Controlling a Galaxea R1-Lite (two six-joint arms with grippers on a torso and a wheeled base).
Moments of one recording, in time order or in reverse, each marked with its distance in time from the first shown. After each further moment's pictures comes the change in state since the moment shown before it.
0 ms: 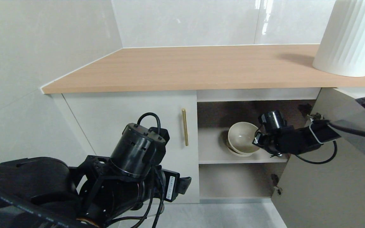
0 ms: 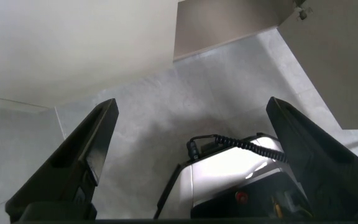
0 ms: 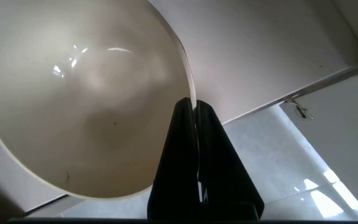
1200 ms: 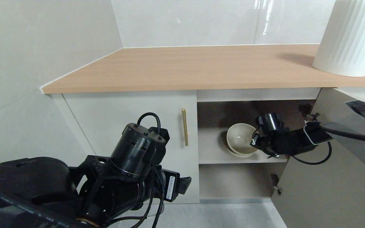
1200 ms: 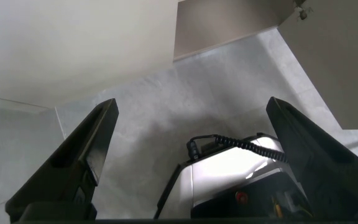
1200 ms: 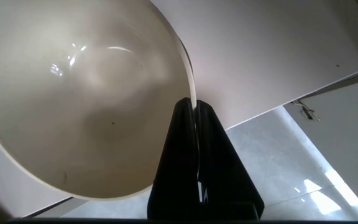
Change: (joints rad) left arm 0.001 0.000 0.000 0.000 0.000 0.000; right arm 0.005 0.044 -0.035 -0.001 0.003 -0.001
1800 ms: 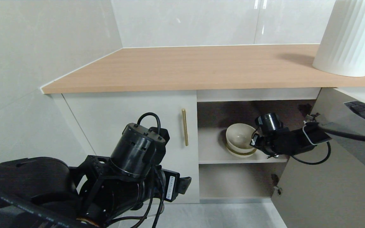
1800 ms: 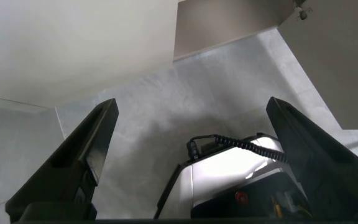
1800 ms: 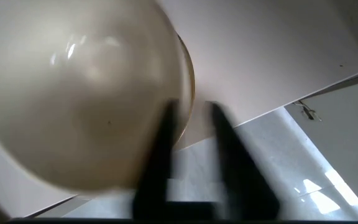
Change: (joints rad) left arm 0.000 0.000 0.000 0.000 0.000 0.000; right arm 0.001 0.006 -0.007 0.003 -0.001 0.000
